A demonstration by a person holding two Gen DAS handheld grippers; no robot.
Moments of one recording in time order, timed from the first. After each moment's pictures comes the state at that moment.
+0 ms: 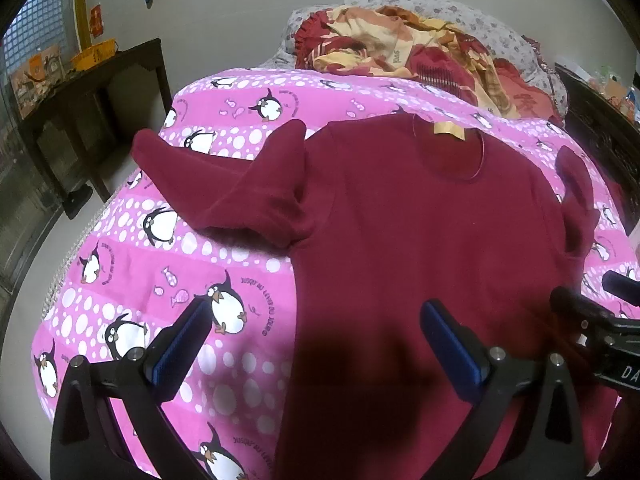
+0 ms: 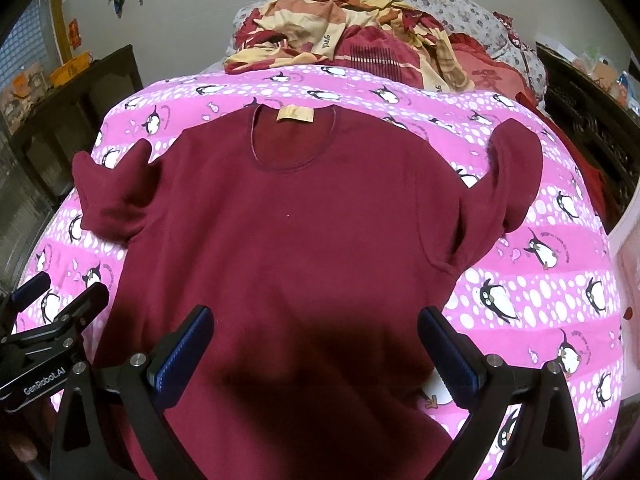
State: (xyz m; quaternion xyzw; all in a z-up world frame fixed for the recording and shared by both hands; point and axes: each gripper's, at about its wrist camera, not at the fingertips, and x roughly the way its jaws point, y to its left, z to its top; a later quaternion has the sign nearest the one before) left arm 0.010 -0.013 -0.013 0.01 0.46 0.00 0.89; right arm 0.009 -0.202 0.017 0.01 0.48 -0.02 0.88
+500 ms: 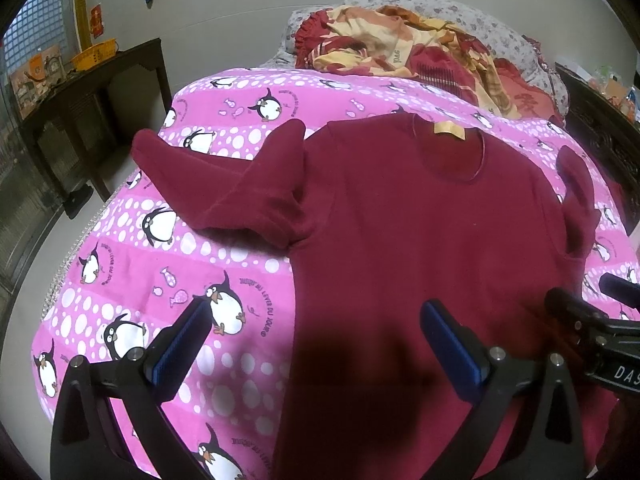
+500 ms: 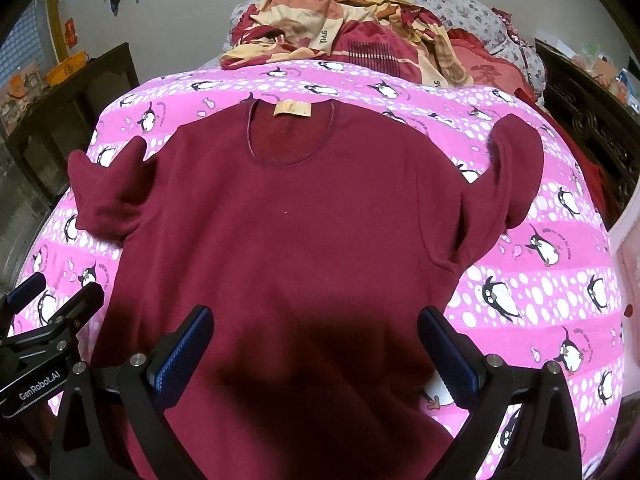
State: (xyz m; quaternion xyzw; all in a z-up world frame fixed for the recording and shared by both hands) left arm 0.011 -0.014 -0.013 0.01 0.45 0.00 0.89; right arm 0.013 -0.201 0.013 0.02 0.49 -0.02 0.87
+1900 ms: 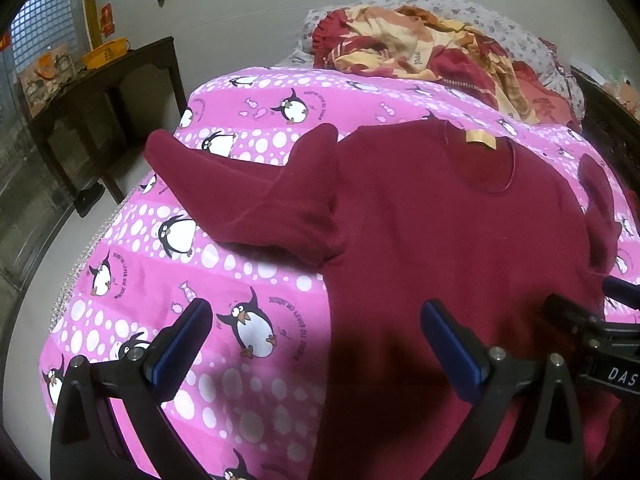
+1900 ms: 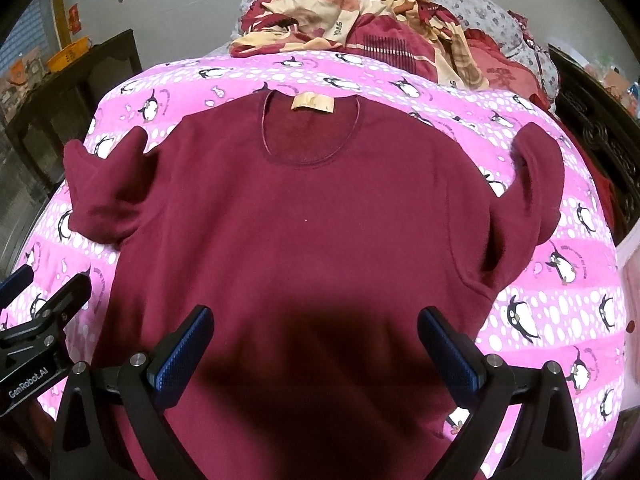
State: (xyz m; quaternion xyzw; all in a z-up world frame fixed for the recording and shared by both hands) left arm 0.032 0.011 -0.019 -0.01 0.44 0.01 0.90; right arm 0.047 -0.180 0.001 0.00 0.50 -0.02 0.86
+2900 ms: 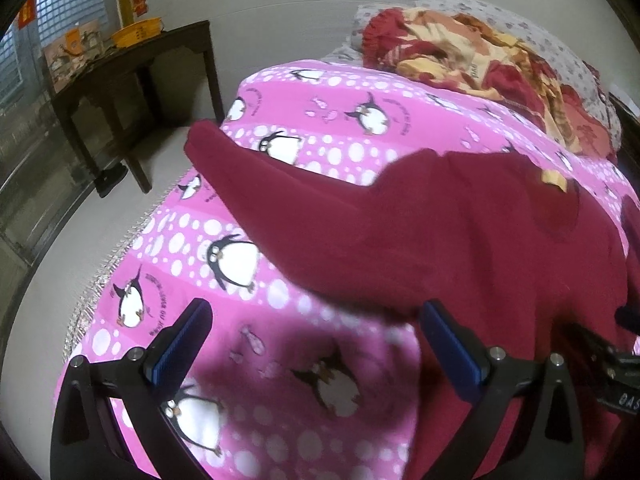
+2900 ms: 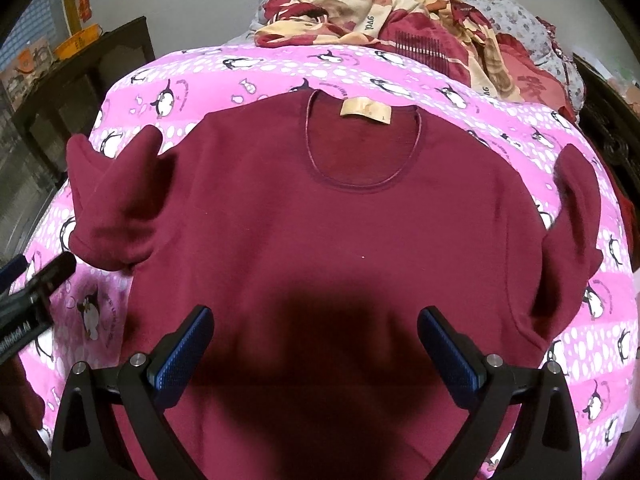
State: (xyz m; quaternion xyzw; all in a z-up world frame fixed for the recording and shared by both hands) left arm 0.079 0.081 -0.026 -0.04 0.44 0.07 0.89; right arm 0.093 -0.144 -0.012 -0.01 0.51 0.01 0.86
